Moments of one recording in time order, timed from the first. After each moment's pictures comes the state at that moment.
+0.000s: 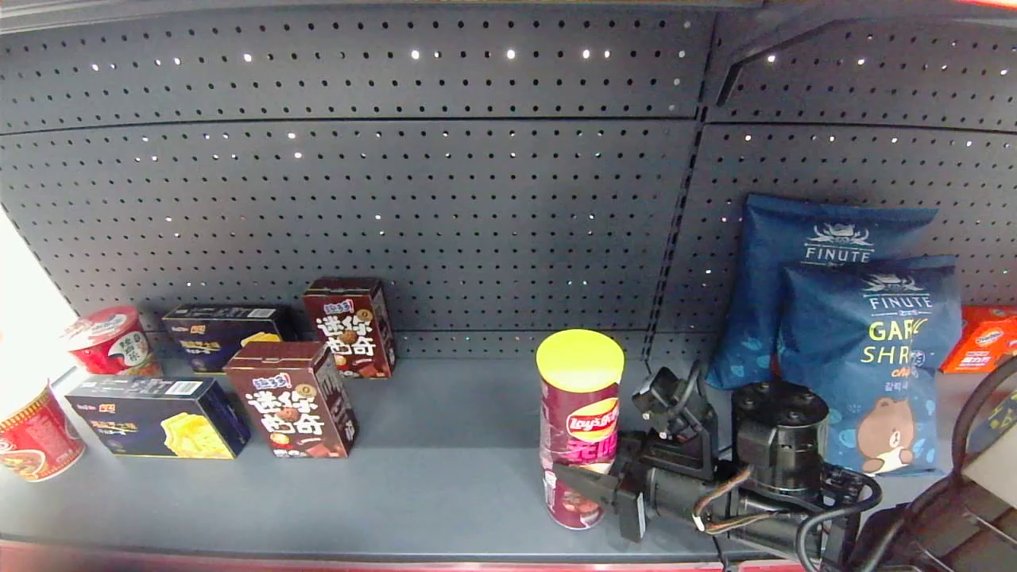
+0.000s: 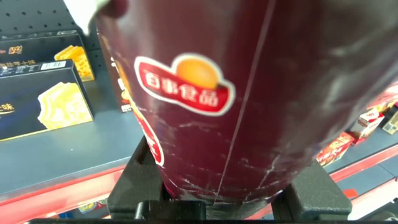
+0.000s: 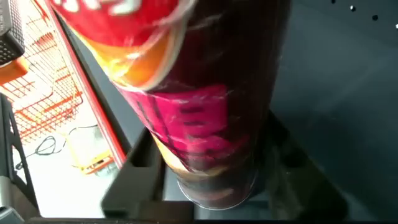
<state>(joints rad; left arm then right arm) -0.14 0.18 -0.12 -0.09 -0.25 -0.05 0.70 1.94 -0.49 -1.22 0.29 0.01</state>
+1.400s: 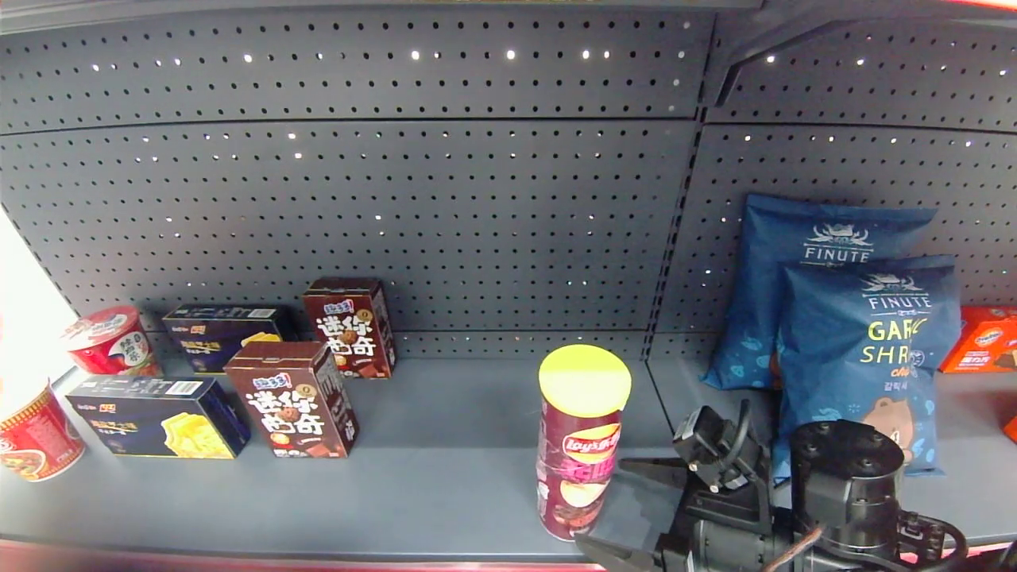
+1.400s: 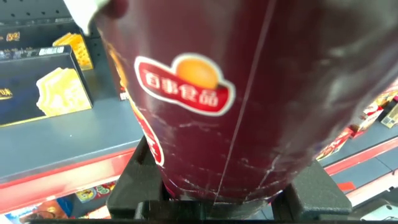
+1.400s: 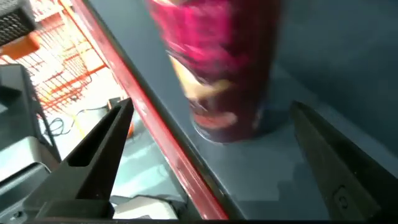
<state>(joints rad) -0.14 0.11 -0.16 0.03 -0.25 -0.05 0.72 1.81 -0.29 -1.21 0.26 0.01</state>
